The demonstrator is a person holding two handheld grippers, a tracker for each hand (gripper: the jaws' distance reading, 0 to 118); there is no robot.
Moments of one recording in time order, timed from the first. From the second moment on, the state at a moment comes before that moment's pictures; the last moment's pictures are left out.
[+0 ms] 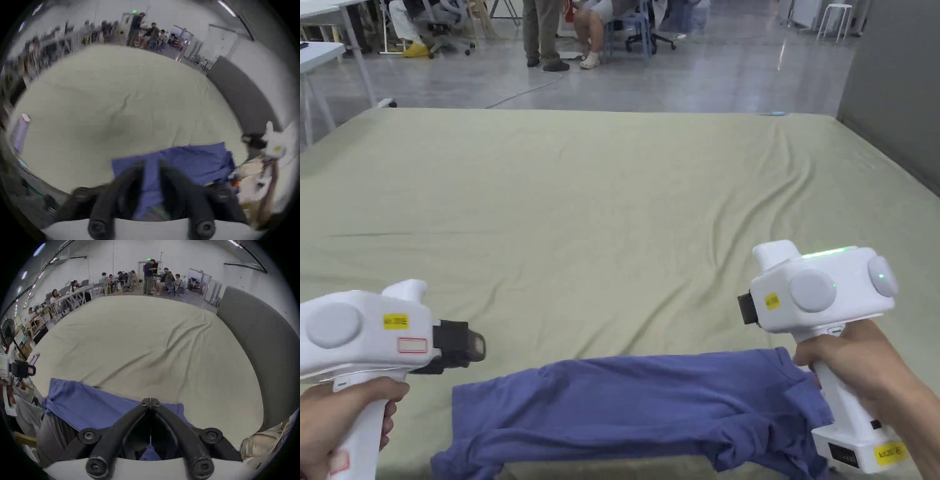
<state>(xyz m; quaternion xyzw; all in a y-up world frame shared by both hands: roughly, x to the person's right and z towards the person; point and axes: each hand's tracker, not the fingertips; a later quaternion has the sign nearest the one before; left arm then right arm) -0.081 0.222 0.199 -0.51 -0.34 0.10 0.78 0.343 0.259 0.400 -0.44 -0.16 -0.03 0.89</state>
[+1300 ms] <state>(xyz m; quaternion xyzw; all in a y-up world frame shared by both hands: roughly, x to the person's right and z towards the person) -0.156 0.159 0.144 -0.48 -0.33 0.18 0.79 0.299 0.261 0.405 -0.41 -0.10 -0.07 0.90</state>
